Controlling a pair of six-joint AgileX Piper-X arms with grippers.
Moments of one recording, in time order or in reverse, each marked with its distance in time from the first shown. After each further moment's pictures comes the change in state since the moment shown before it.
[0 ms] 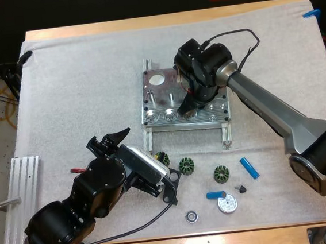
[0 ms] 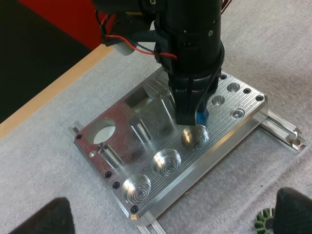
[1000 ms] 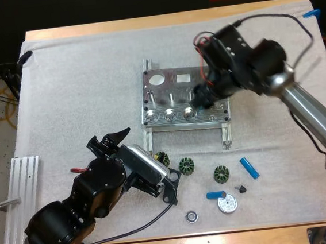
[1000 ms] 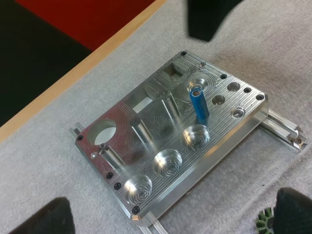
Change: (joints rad) left arm 0.000 0.000 0.000 0.000 0.000 0.012; right arm 0.000 -0.427 0.137 -0.004 -0.040 0.112
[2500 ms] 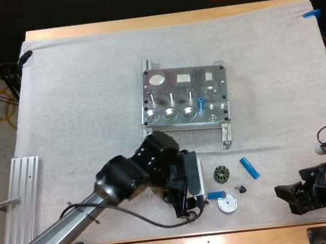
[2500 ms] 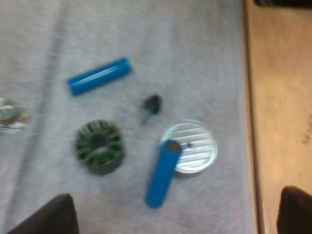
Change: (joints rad) left arm 0.000 0.476 -0.002 0.000 0.762 0.378; right arm 0.000 -0.996 0.662 0.187 -0.226 0.231
